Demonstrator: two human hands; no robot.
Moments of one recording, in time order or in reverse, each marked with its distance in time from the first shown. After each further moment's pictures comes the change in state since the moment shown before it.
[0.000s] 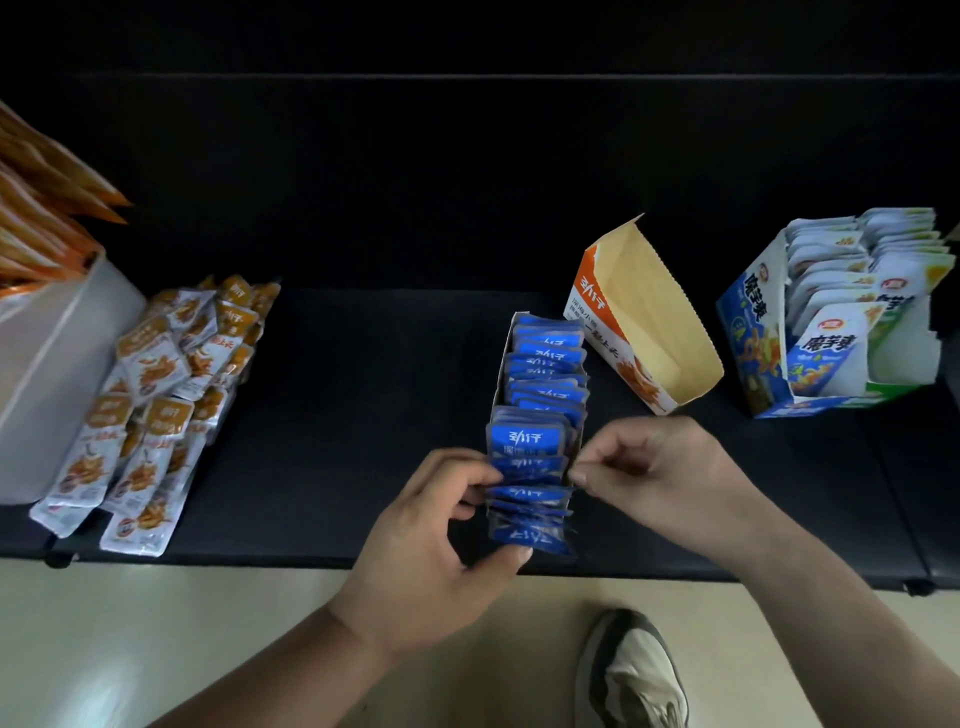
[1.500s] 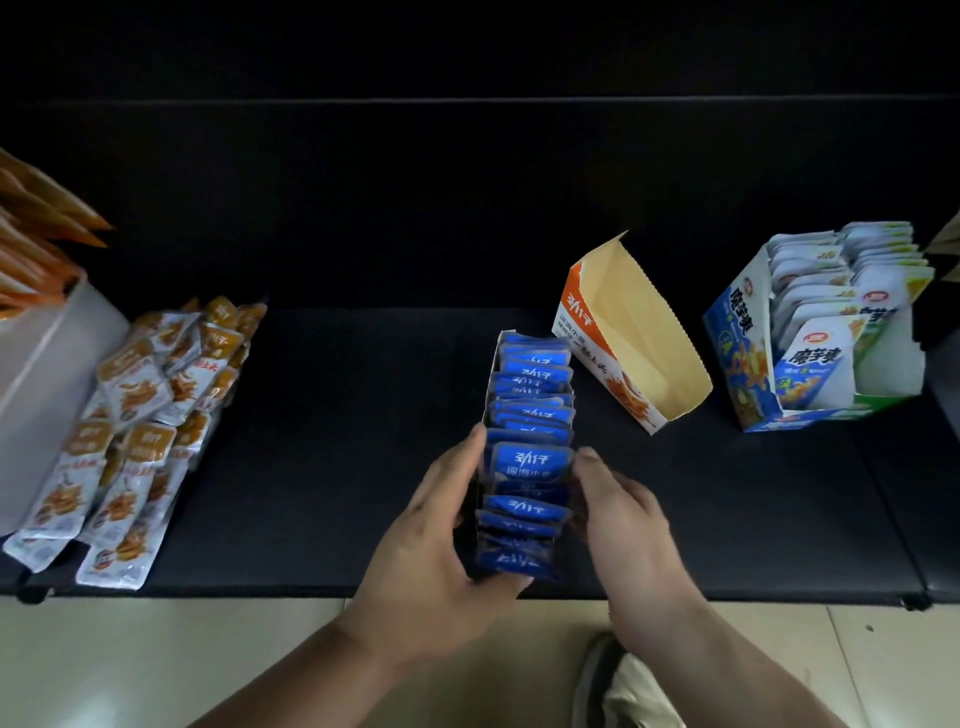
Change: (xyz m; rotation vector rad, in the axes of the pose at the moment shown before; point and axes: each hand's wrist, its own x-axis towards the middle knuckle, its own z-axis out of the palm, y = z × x) left_hand 0.015 0.005 0.010 -0.055 -0.082 -0.060; right_hand -0.010 -0.012 0.056 0.610 0.326 0.546
